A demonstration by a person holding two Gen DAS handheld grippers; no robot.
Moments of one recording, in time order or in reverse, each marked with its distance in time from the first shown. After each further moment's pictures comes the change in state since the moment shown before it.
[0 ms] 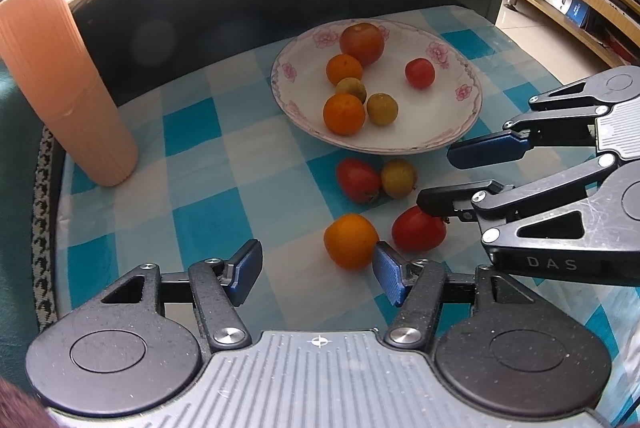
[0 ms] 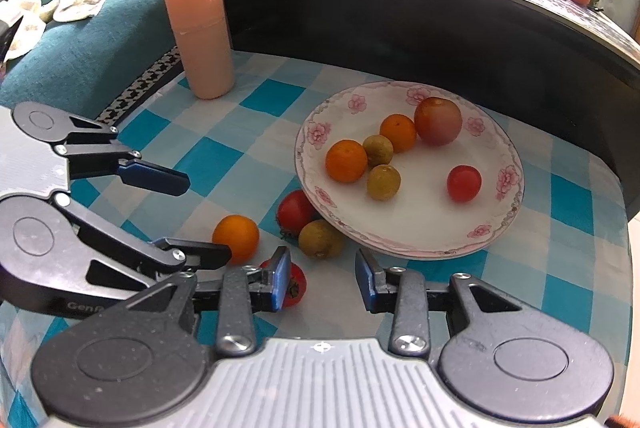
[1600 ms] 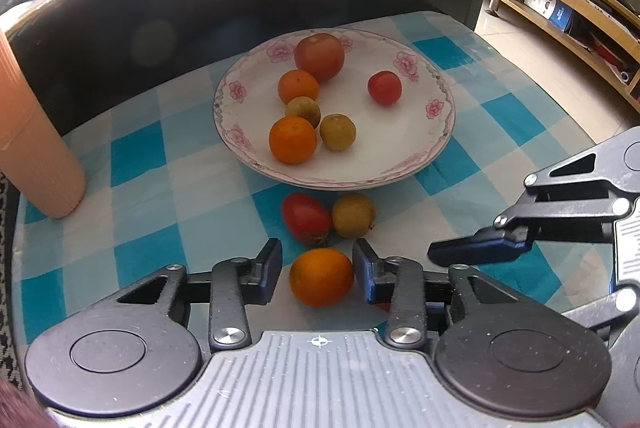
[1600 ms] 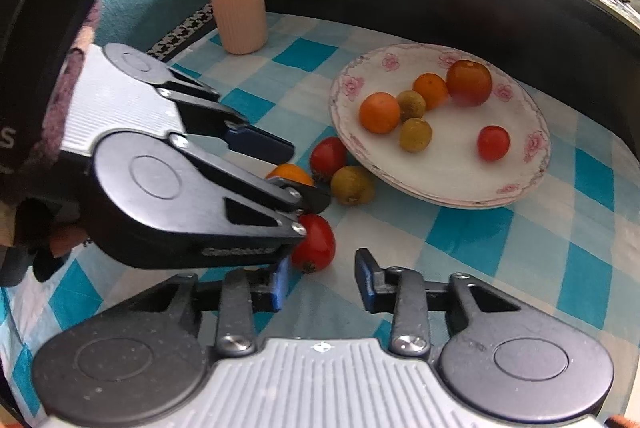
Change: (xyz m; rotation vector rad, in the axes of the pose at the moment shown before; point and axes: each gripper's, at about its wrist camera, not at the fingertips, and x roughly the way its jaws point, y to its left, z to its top) left arm 0.025 -0.026 0.013 0.021 -0.038 -0.050; right arm -0.001 0.009 -0.021 -0.060 0.079 0.071
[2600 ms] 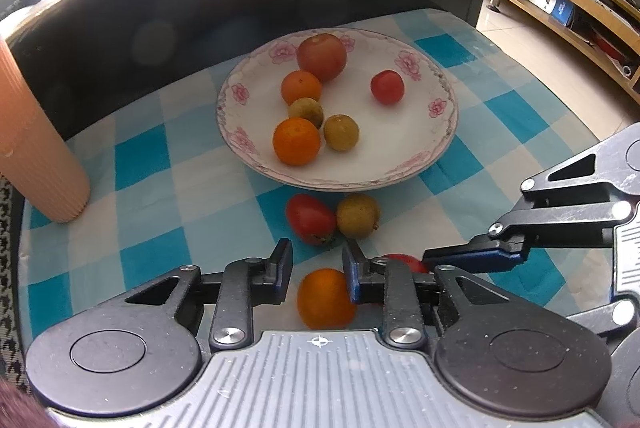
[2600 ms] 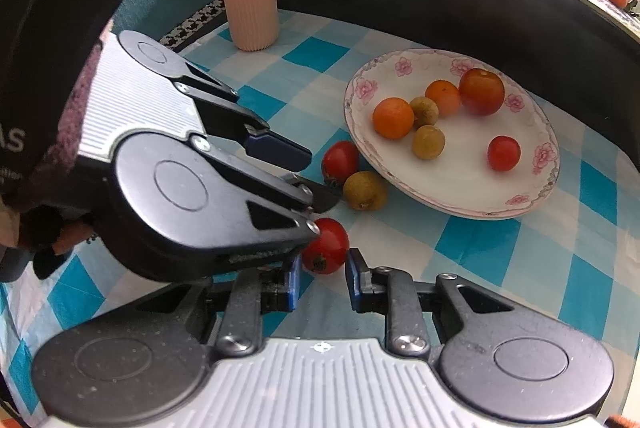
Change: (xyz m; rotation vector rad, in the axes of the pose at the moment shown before) left arm 0.000 0.000 0.002 0.008 0.010 0.015; right arm 0.000 0.005 -0.002 -0.024 0.002 -0.017
